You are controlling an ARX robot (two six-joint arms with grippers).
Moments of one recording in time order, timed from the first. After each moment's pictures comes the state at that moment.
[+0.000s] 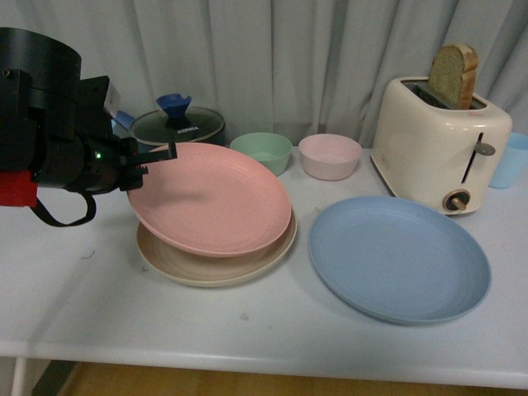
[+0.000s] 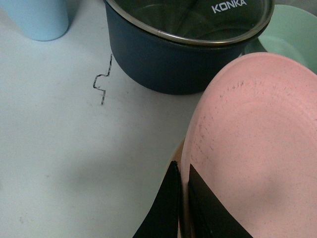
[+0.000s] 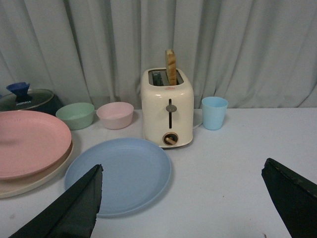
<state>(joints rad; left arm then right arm) -0.10 2.13 1.17 0.39 -0.04 -0.21 0.00 0.00 0.01 0.00 0.00 0.00</state>
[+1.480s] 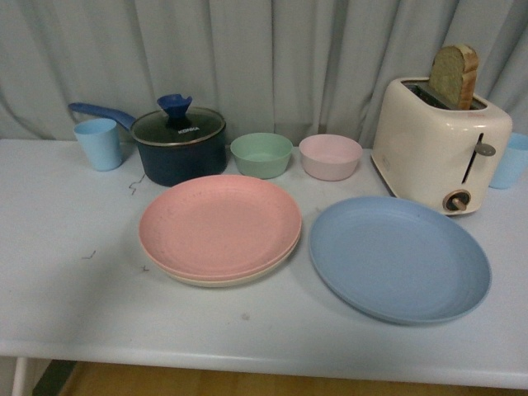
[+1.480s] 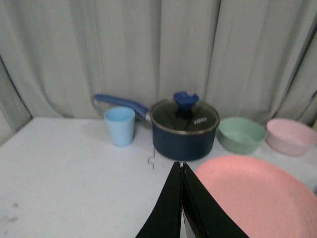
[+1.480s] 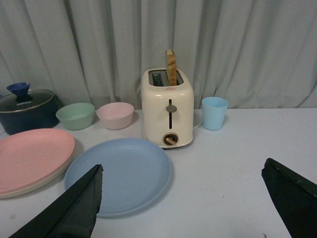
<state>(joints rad) -0.06 1.37 0.26 1.13 -0.07 -0.02 0.00 0.00 0.01 0.00 0.00 0.00</state>
